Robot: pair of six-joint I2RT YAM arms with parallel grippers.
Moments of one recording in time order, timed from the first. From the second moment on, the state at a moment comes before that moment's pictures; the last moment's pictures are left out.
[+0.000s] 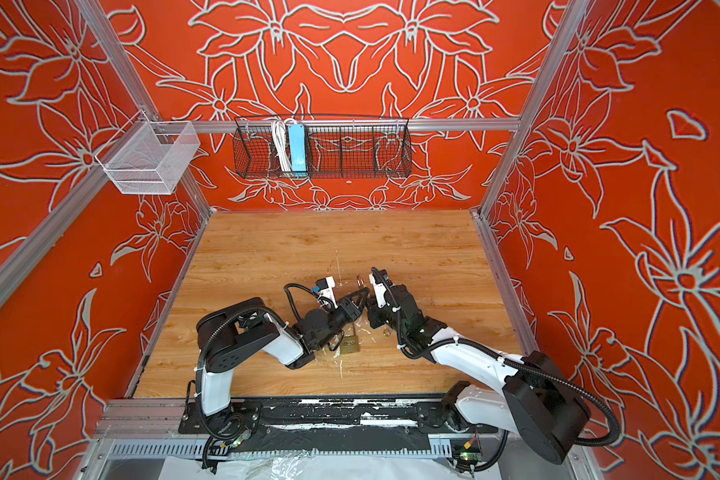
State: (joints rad) left arm -0.92 1.98 0.61 1.39 -0.23 -1.11; right arm 0.67 1.18 0.50 0.16 0.04 0.27
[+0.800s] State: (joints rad) left arm -0.79 1.73 0.58 0.93 0.04 -0.94; right arm 0.59 1.10 0.53 0.33 -0.08 0.32
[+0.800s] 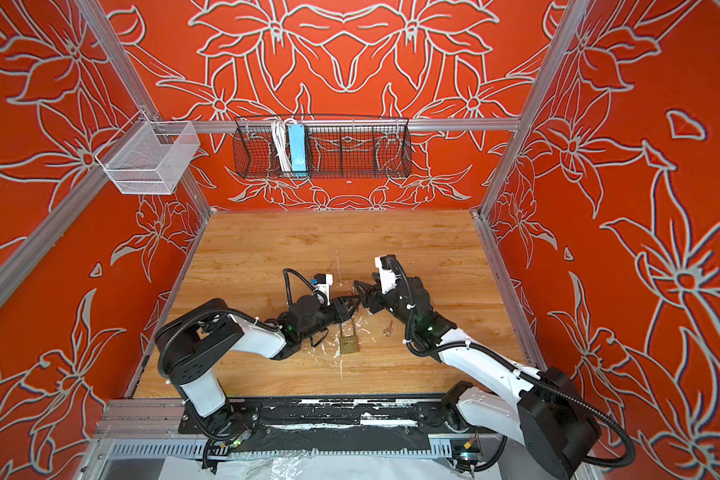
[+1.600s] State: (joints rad) left arm -0.90 1.72 0.49 1.02 -0.21 -0.52; right arm 0.51 1.30 0.62 0.30 -0.34 0.44
